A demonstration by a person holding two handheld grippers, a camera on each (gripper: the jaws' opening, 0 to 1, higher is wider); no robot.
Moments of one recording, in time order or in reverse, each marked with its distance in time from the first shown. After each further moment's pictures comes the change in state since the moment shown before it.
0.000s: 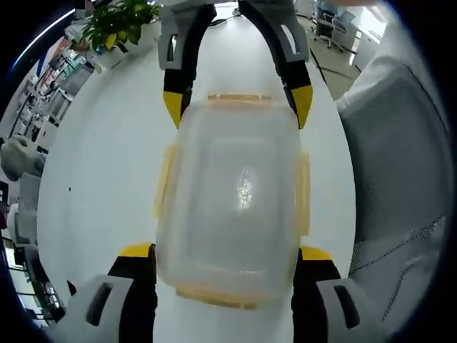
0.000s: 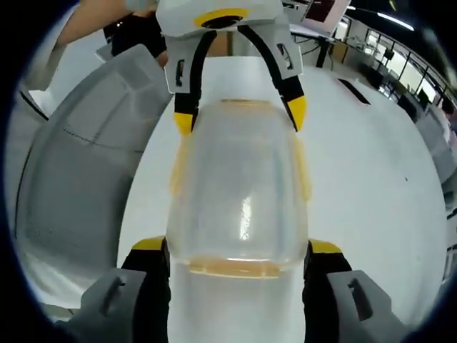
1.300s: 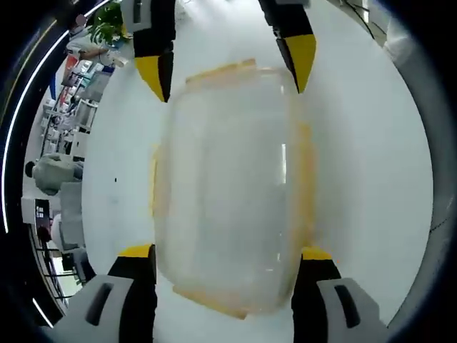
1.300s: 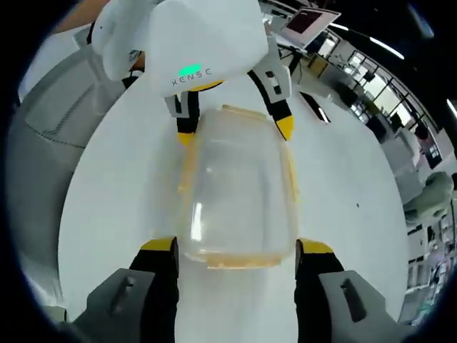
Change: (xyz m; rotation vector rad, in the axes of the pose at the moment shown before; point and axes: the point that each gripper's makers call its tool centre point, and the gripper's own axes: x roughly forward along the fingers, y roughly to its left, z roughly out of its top) left arm 0.020 0.113 -0.031 0.161 0.138 0.306; right arm -0.001 -0.106 0.024 -0.090 -0.010 -0.269
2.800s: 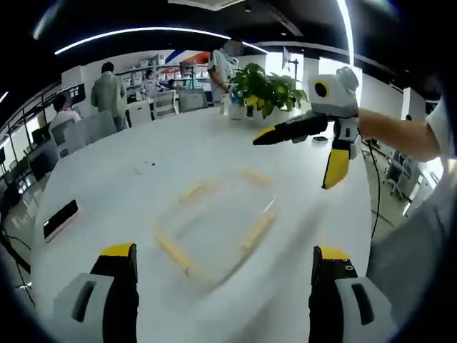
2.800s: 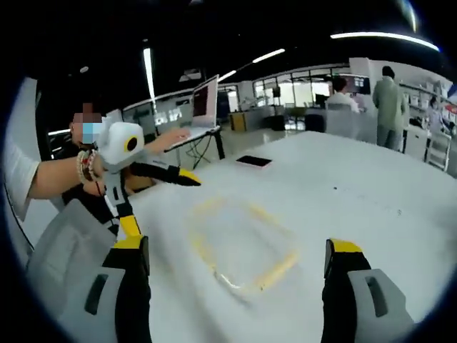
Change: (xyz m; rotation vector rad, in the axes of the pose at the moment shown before) left arm -0.100 -0.017 -0.004 -0.947 -0.643 0.008; right arm -0.077 -0.005 0.045 0.720 -0.608 -0.133
